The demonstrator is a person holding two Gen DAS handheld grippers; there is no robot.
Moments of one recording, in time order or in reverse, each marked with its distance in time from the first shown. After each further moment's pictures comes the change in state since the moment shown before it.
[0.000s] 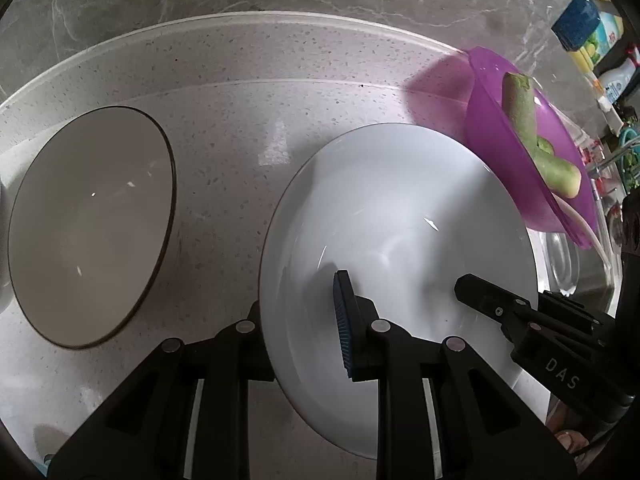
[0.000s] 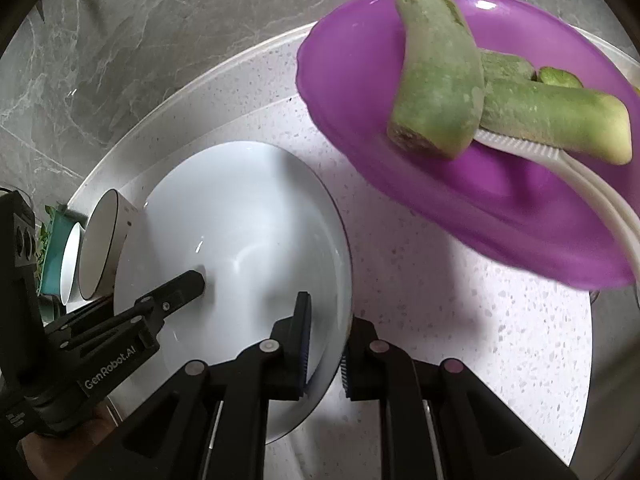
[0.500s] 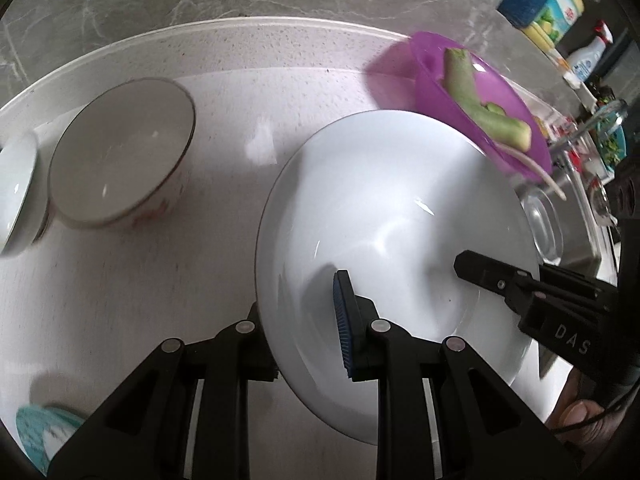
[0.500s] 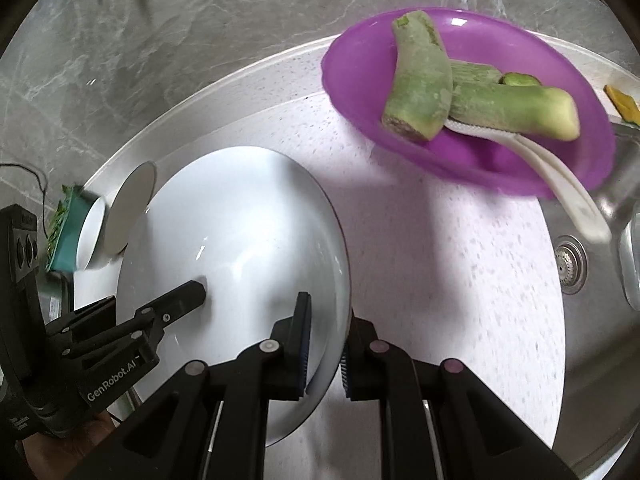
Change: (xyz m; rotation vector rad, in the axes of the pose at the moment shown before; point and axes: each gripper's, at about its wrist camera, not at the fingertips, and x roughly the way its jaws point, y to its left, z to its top) left arm -0.055 -0.013 -0.063 0.047 -0.011 -0.040; right arm -0.040 0.019 -0.033 -0.044 -0.014 -0.002
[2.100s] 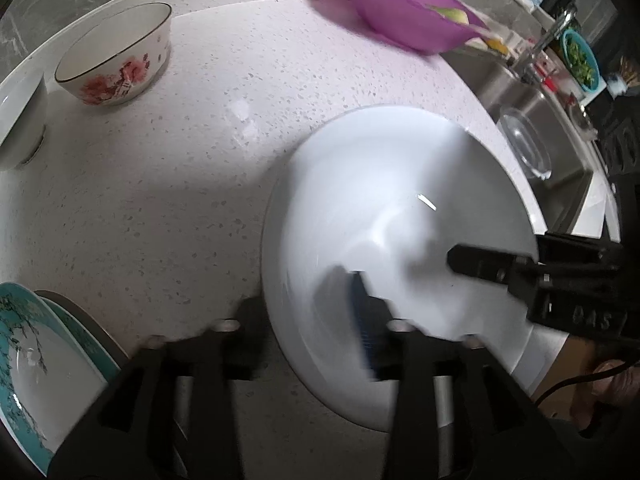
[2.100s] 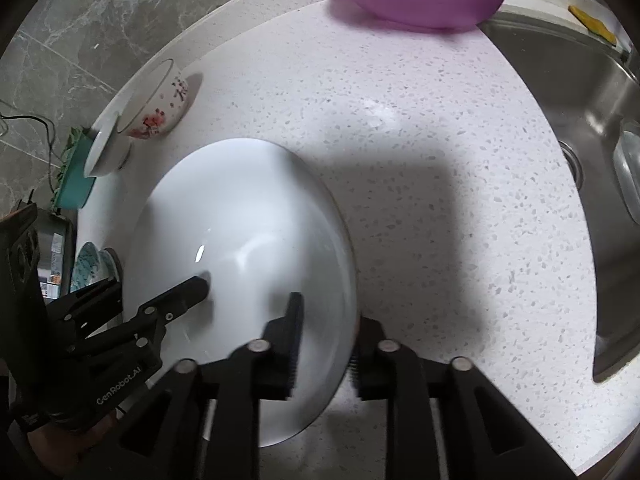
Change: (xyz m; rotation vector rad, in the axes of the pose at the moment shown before) left arm 0.003 -0.027 -0.116 0.147 0.075 -0.031; right arm -0.006 -0.003 -0.117 0.059 0.105 0.019
